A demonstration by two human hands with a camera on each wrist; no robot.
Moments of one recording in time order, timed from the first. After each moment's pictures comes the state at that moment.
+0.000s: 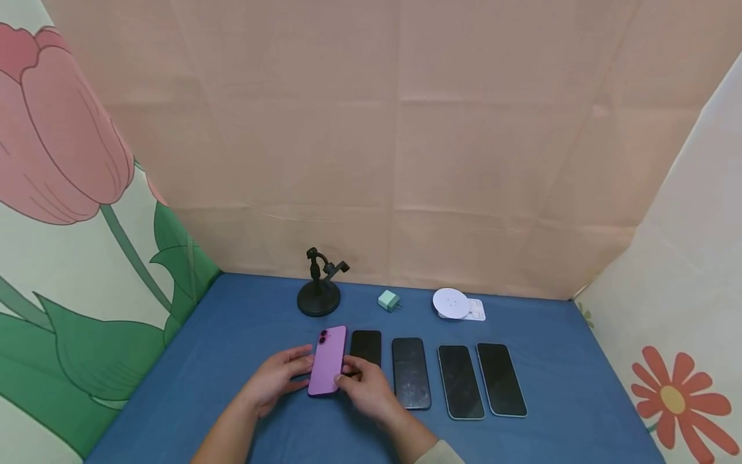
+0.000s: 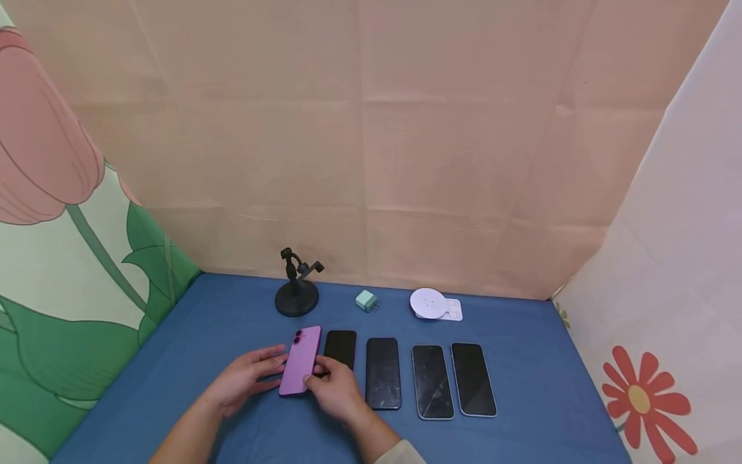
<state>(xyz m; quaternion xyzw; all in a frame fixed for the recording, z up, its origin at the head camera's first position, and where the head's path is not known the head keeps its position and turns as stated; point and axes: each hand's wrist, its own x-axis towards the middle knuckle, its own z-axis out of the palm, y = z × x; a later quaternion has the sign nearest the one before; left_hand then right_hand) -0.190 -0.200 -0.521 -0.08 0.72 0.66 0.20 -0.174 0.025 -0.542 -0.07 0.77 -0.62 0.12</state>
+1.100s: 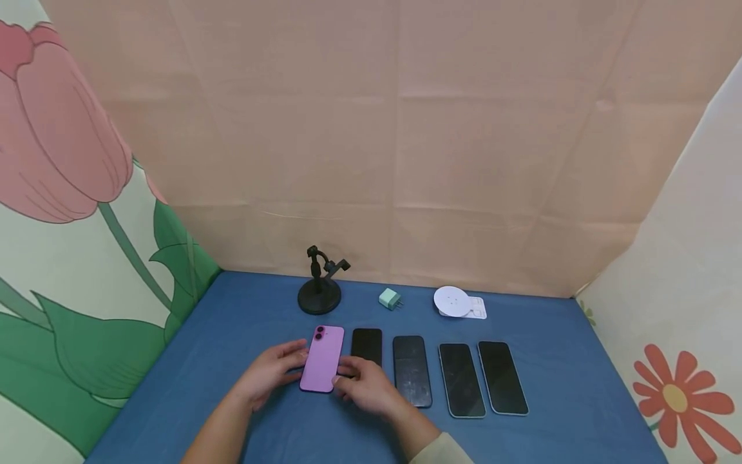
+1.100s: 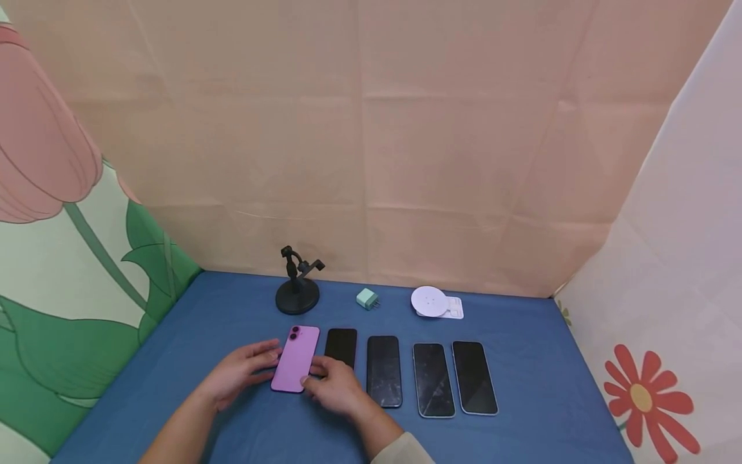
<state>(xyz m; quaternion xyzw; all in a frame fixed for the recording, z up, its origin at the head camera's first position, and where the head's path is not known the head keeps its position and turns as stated) -0.194 -0.212 -0.521 -0.07 0.75 0.63 0.17 -0.179 0.032 -0.539 -0.12 0.76 -0.60 0.20</state>
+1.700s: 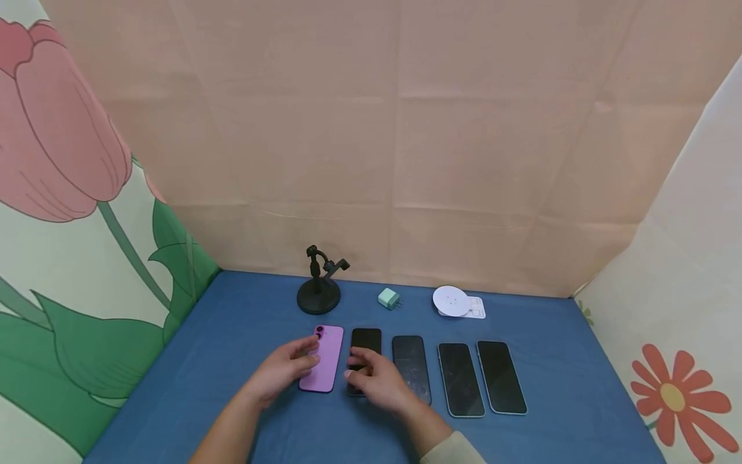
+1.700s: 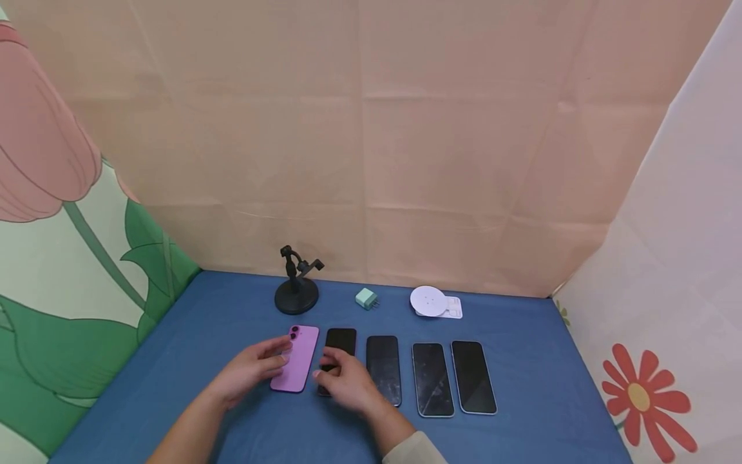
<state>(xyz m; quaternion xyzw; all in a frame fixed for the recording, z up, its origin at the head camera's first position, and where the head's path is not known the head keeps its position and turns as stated) -0.192 -0.193 -0.516 -0.01 0.77 0.62 0.16 -0.184 0.055 -0.539 -0.13 0.78 -0.59 0.16</state>
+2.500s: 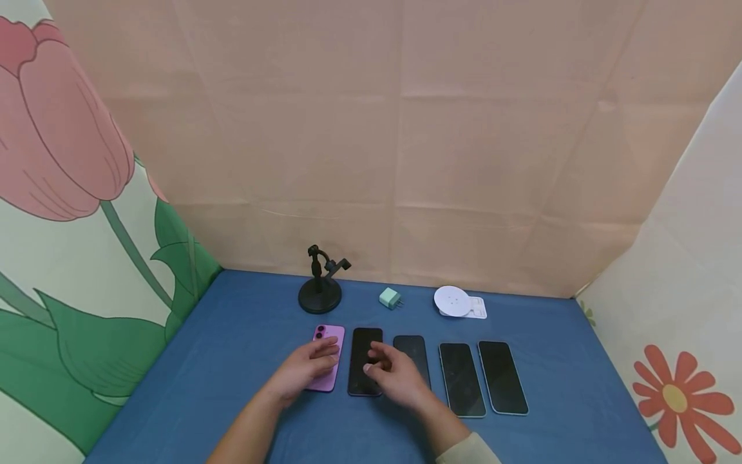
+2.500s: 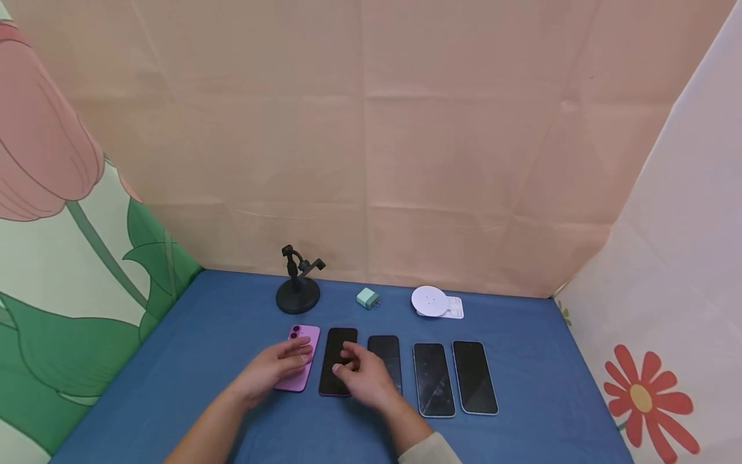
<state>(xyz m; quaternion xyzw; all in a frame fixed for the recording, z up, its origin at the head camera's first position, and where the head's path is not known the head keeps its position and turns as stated) -0.193 -0.165 -0.523 0.03 0.74 0.64 0.18 -0.186 0.083 -0.532 -0.12 0.82 -0.55 0.11</state>
